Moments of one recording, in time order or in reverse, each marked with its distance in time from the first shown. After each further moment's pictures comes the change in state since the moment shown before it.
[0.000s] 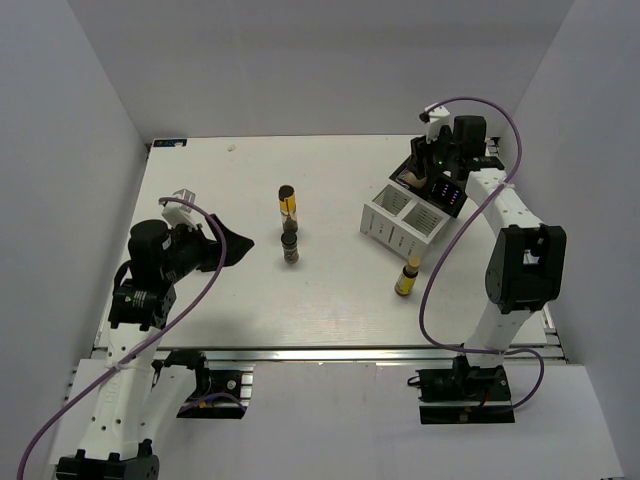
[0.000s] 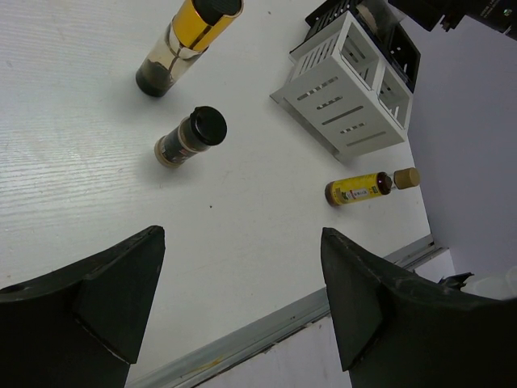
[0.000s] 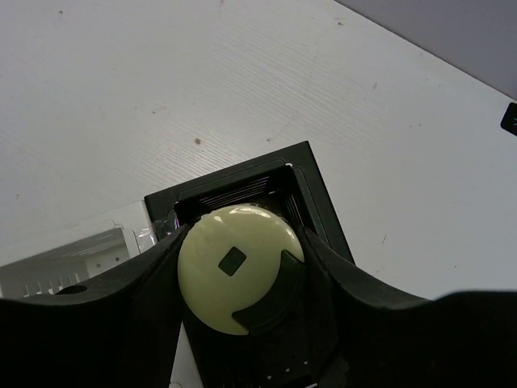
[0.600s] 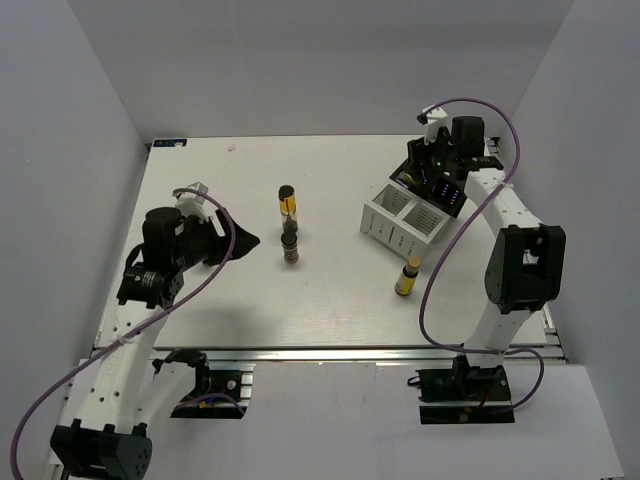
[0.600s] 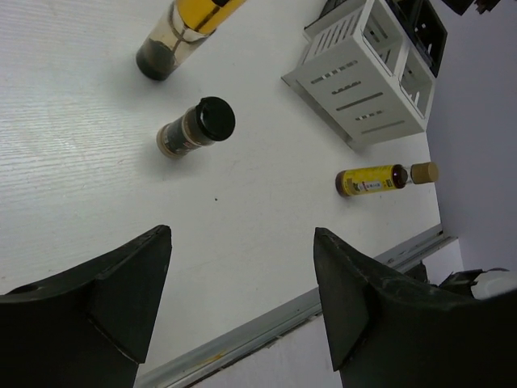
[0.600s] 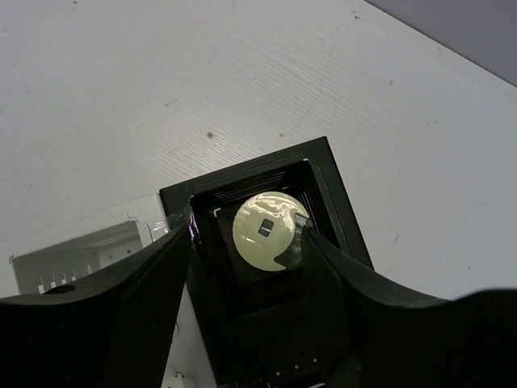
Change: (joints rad) left arm -0.031 0.106 0.011 0.015 -0.013 0.004; right arm 0.002 0.000 0.000 -0.019 -0.010 -0.005
